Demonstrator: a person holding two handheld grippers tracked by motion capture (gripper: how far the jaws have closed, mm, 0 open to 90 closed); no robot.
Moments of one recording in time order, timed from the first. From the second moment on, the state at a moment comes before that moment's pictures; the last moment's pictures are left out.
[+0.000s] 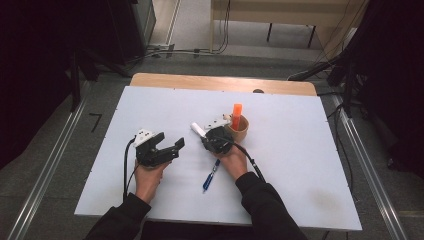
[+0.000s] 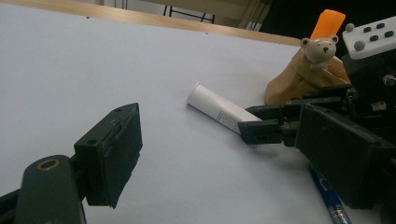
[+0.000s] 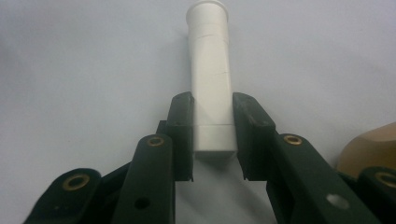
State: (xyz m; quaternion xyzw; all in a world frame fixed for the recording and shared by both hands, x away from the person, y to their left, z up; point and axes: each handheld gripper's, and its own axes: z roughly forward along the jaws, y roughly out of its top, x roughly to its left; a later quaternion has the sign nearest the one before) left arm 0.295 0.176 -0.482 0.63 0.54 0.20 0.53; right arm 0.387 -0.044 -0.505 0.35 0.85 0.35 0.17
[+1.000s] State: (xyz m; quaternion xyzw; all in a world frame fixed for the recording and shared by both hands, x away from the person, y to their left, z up) left arm 0.295 0.169 -0.485 0.64 0.53 0.18 0.53; right arm 0.351 -0.066 -0.474 0.30 0.85 0.39 0.16
